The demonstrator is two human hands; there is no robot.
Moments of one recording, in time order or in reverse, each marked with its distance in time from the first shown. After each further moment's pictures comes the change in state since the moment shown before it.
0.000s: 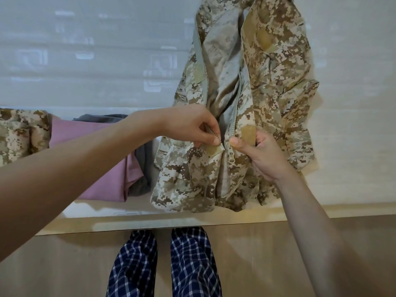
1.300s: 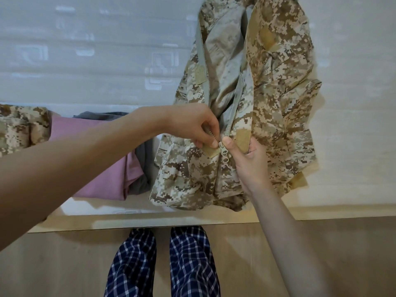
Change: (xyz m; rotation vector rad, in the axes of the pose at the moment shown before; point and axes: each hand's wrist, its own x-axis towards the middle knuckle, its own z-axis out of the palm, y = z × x) left_hand 0.006 -0.008 0.000 -0.097 -0.031 -0.068; right_hand -0.011 0.021 0.042 0.044 0.356 -0.020
